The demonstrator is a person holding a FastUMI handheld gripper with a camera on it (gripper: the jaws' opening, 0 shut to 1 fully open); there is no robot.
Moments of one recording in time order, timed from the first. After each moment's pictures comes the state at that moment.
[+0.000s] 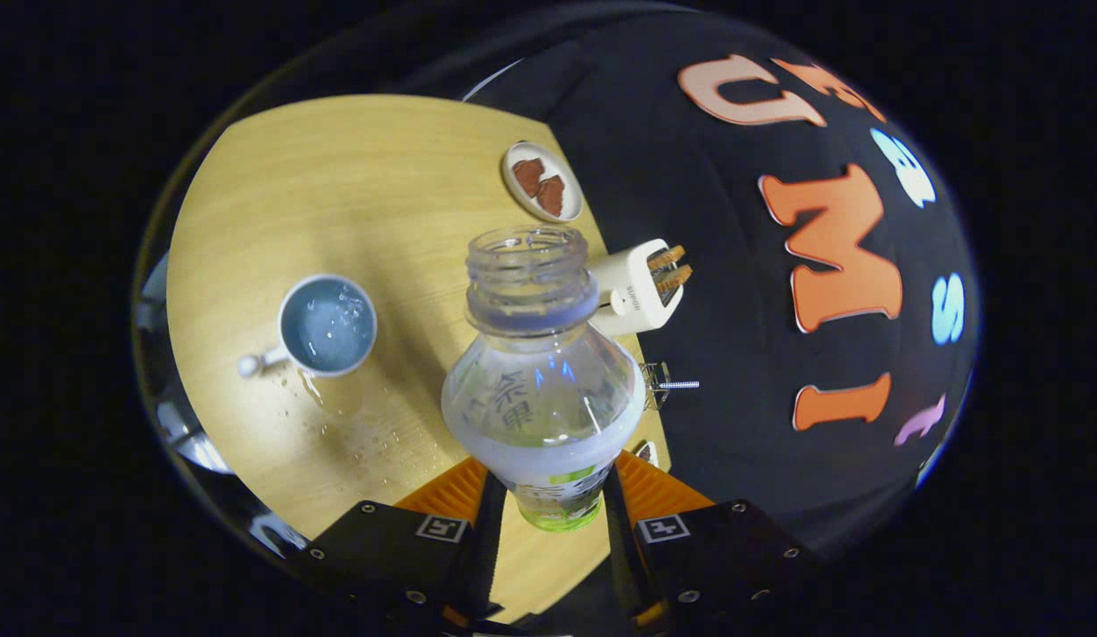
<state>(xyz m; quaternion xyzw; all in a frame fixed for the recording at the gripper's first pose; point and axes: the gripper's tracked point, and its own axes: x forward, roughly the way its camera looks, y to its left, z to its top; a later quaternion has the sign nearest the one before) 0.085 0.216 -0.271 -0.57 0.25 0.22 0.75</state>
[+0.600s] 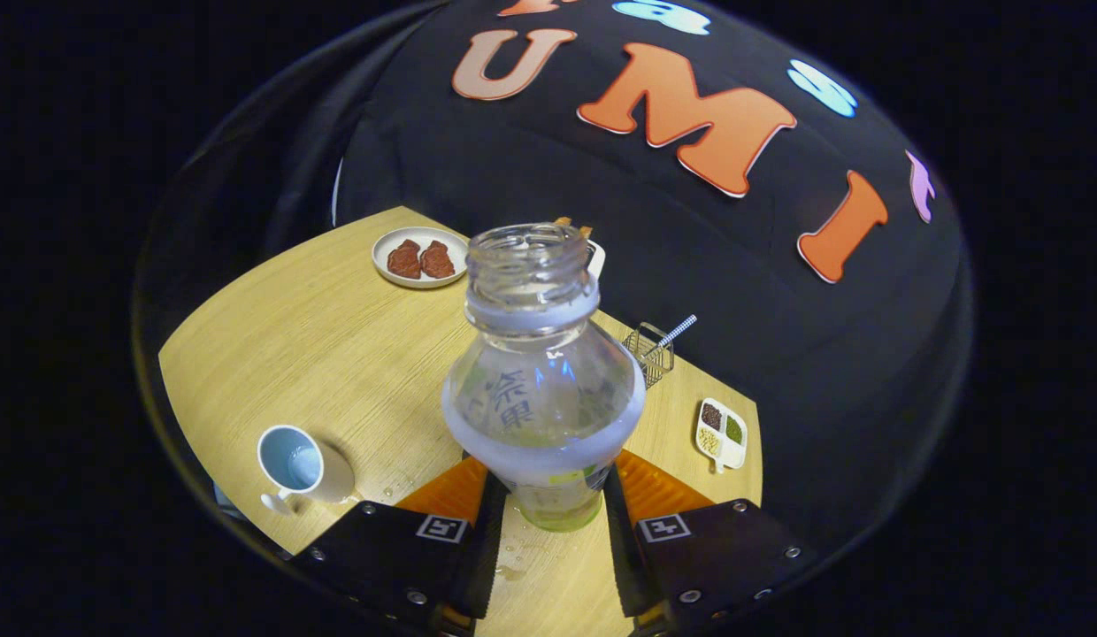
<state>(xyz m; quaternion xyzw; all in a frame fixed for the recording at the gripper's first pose) 0.143 0.177 -0.275 -0.28 0.28 0.18 0.90</state>
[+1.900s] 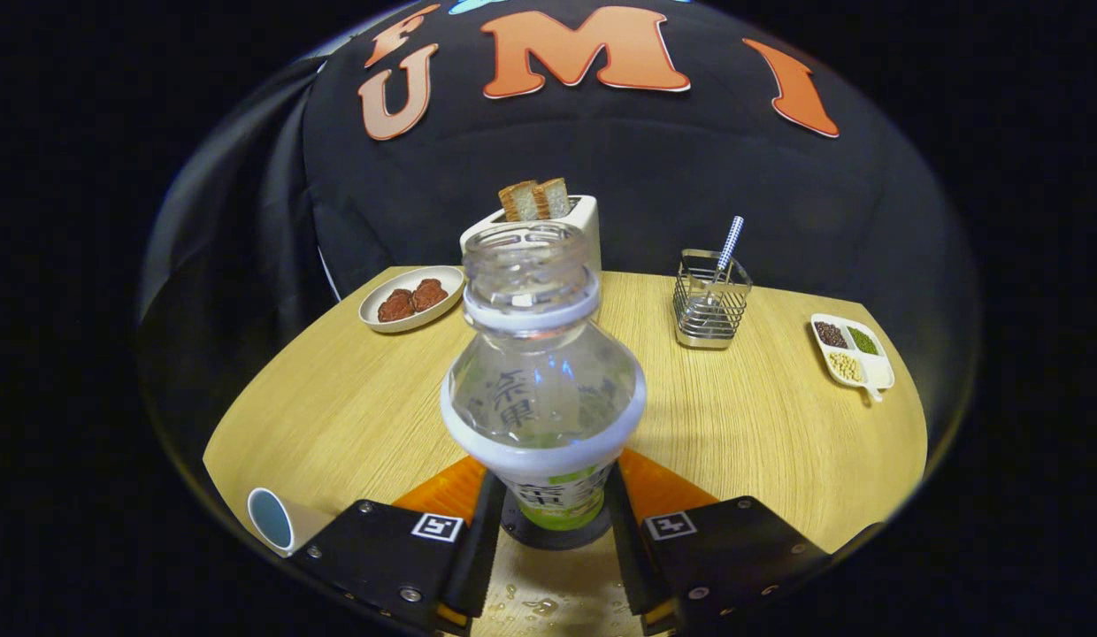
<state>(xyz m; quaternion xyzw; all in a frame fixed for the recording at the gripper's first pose) 0.189 0.195 -0.390 -0.09 0.30 0.23 0.92</state>
